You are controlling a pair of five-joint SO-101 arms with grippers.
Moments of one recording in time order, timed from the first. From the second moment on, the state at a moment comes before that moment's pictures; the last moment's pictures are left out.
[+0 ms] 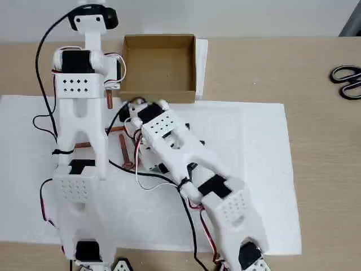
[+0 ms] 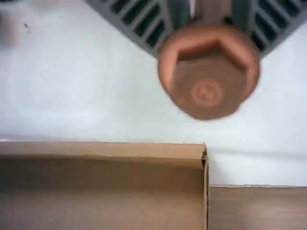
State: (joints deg) left arm -3.0 39.0 -63.6 99.7 7.8; right arm -40.5 36.0 -21.5 90.8 -9.4
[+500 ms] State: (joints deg) left arm -3.0 39.0 -63.6 99.7 7.8; right arm -39.7 36.7 -21.6 90.6 -7.9
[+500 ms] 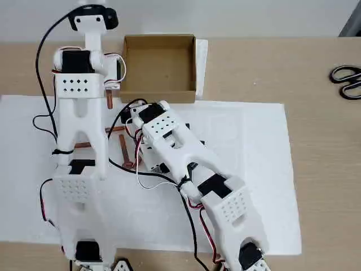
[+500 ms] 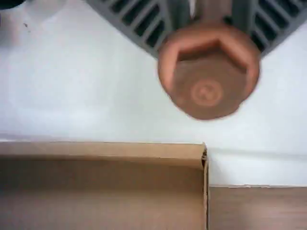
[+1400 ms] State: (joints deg) left arm -3.0 24.0 -55.2 99.7 7.1; right arm -23.5 16.8 -22.0 97.1 -3.6
